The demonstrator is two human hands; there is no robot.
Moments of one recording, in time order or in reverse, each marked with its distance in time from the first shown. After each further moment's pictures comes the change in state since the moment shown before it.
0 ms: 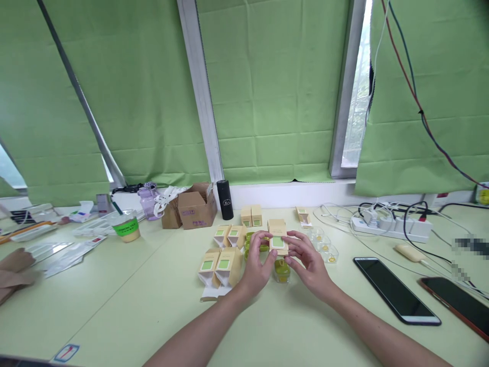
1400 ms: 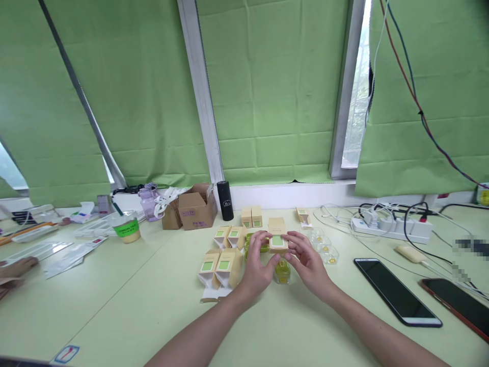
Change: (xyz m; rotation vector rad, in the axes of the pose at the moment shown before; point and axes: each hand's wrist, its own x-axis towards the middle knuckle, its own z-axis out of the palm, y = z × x) left_hand -0.002 -0.002 0.000 0.067 0.009 0.053; right_hand 0.004 0.006 0.002 -0.008 0.026 0.044
